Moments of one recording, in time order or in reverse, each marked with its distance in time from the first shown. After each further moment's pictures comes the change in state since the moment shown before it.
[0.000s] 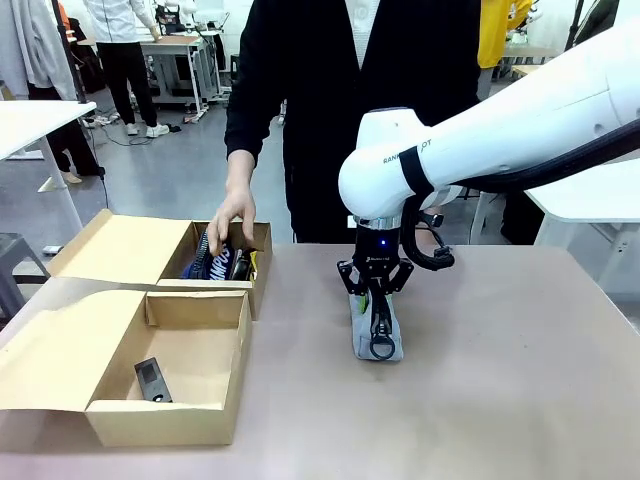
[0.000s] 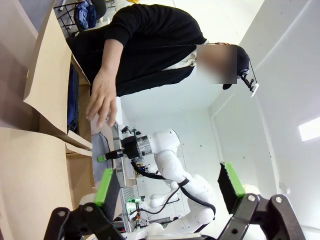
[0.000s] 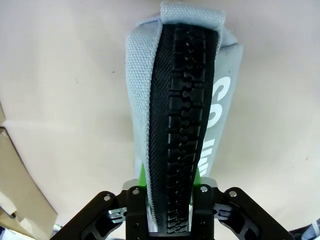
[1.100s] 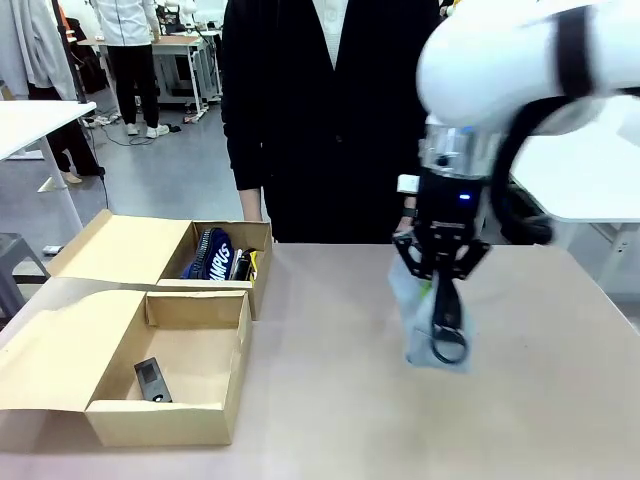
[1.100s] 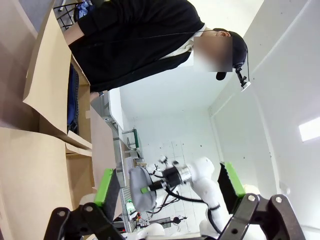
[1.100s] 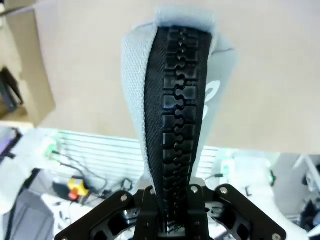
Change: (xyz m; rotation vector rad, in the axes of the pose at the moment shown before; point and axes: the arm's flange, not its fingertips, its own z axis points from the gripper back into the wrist) left arm 0.000 0.000 0.000 0.000 -0.001 -0.001; right arm -0.194 -0.064 0.135 0.086 0.022 -0.023
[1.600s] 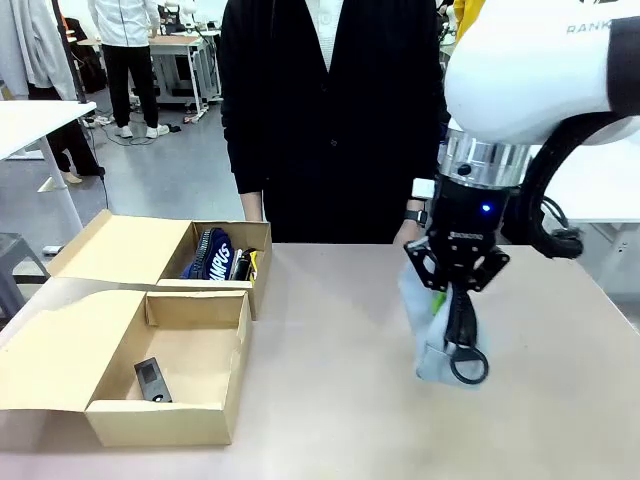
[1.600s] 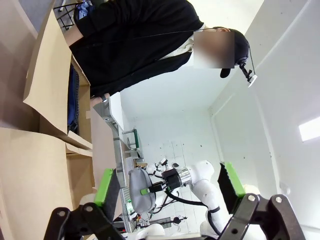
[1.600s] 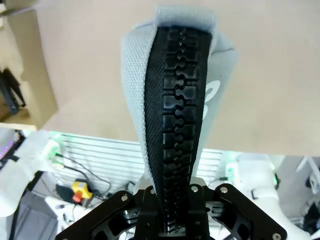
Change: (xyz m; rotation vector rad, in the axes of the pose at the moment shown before) left arm 0.000 0.001 0.000 0.001 0.000 0.000; right arm 0.007 0.012 -0.005 0.022 -0.011 0.003
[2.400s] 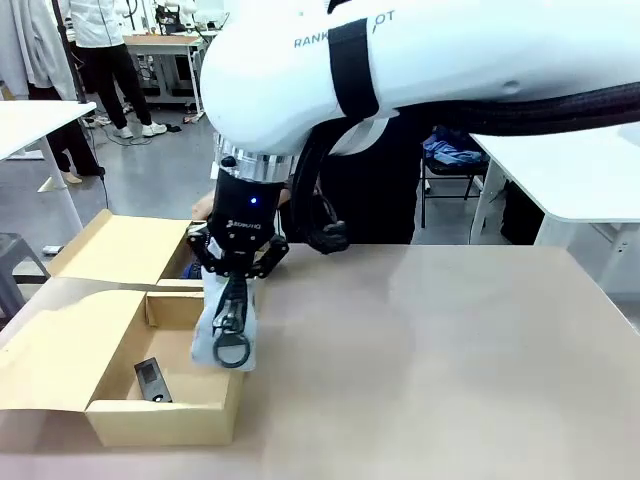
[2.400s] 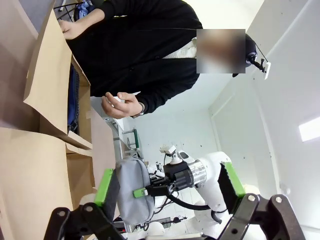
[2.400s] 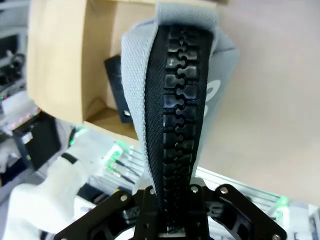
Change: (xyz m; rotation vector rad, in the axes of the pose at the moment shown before) left arm 0.000 0.000 0.000 -0.001 0.000 0.000; right arm 0.025 0.239 -0.024 0.133 -0.043 0.218
